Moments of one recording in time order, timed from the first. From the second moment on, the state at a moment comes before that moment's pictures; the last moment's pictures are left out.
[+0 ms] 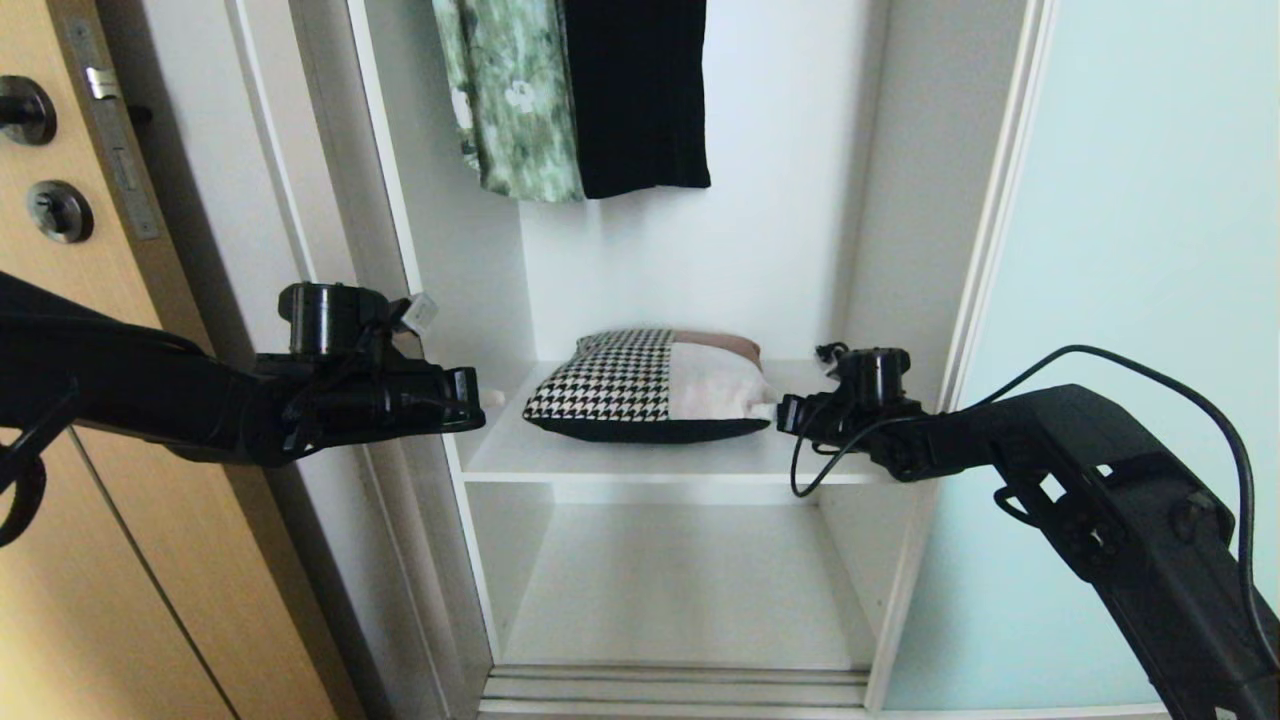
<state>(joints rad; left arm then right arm) -0.06 2.05 -1.23 -0.38 -0.45 -0.19 0.20 2.69 -1.96 -0.42 0.42 0.43</state>
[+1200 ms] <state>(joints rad) -0.09 2.05 -1.18 -0.29 -0.42 -0.28 0.08 2.44 -1.66 -0.18 0.50 0.40</state>
